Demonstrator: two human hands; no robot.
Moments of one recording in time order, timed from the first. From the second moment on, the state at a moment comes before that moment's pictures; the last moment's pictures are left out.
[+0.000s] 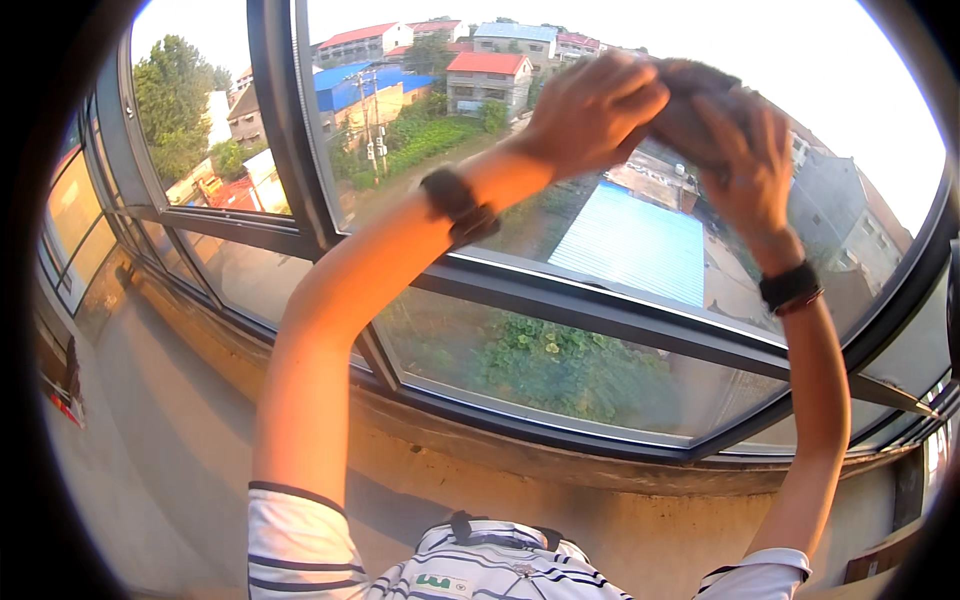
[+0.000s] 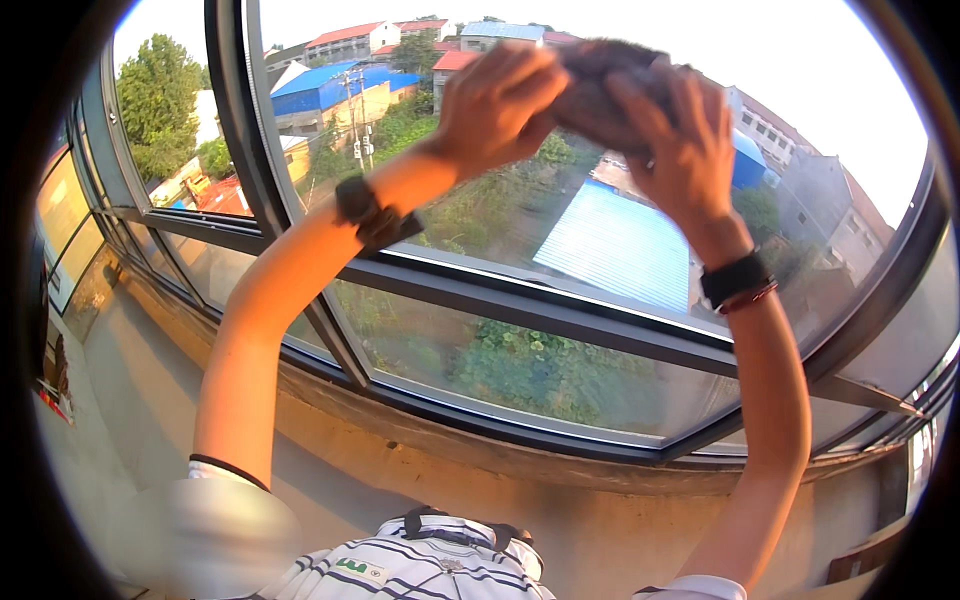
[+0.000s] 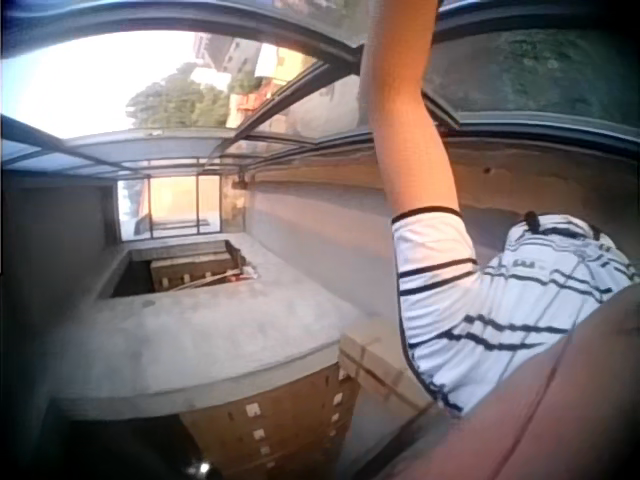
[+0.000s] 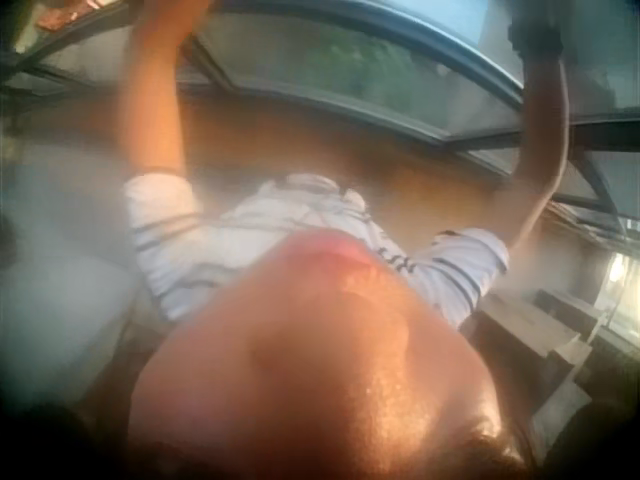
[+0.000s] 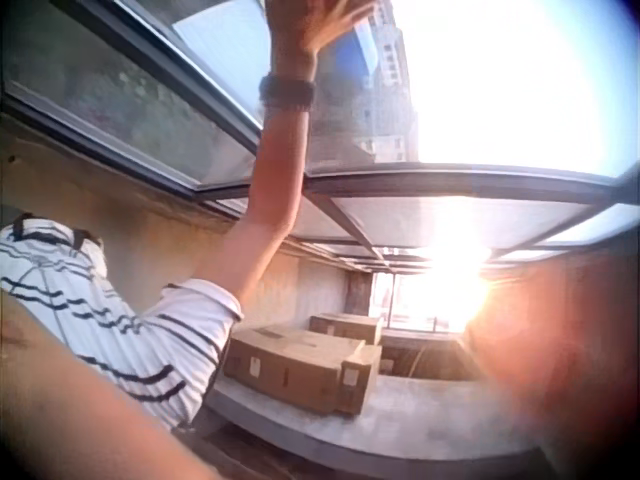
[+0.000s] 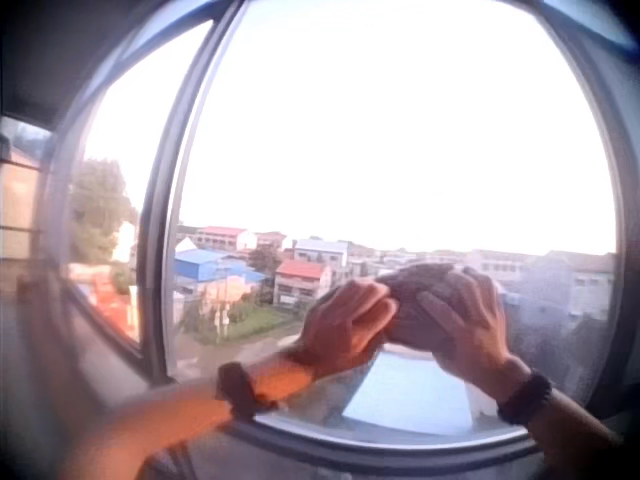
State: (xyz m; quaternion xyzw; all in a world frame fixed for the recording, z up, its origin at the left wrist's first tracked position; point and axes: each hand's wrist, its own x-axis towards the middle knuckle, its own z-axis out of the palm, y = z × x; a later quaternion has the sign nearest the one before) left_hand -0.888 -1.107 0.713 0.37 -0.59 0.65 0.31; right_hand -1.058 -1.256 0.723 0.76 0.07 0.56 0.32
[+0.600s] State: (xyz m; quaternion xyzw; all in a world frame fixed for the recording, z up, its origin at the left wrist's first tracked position) left_hand -0.908 -1.125 0.713 0.39 -0.67 0.62 0.14; right_hand -1.115 -1.274 0.710 0.78 0.08 0.51 0.35
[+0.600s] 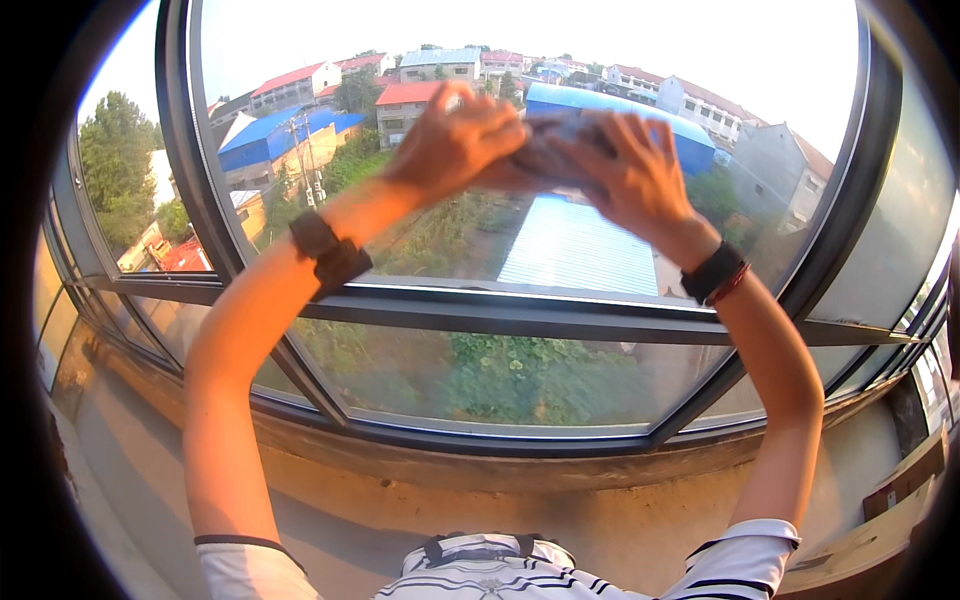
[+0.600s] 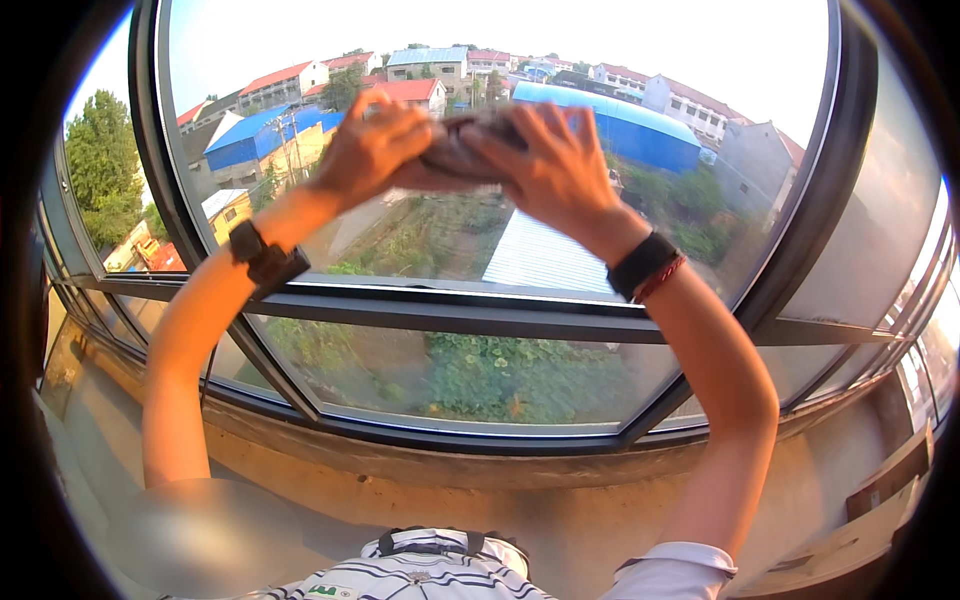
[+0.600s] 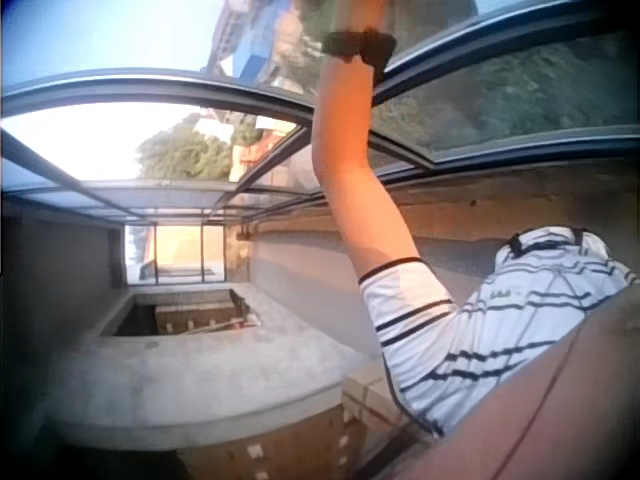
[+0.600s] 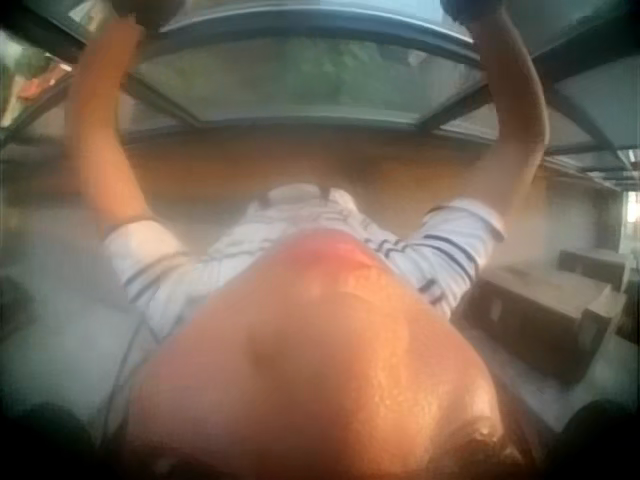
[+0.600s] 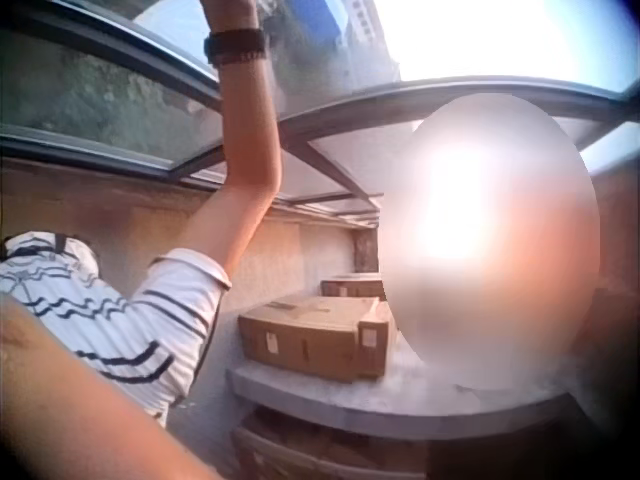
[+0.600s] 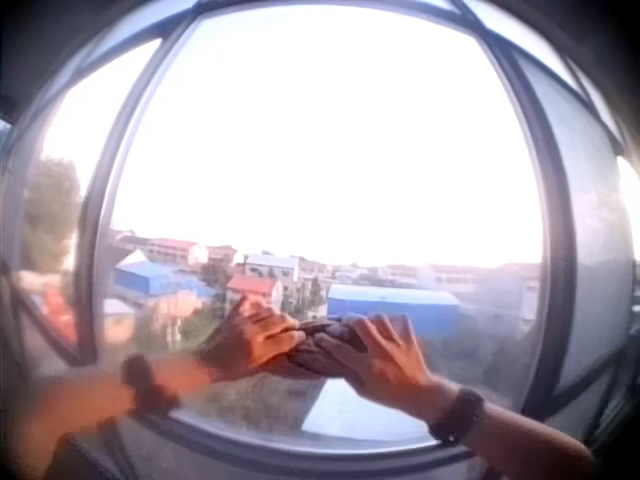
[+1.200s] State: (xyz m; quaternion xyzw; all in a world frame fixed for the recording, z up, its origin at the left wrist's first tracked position) left_hand -0.970 -1.174 0.679 0.38 -0.67 0.58 0.27; right_hand -1.154 -1.322 0.683 0.77 0.12 0.57 0.25
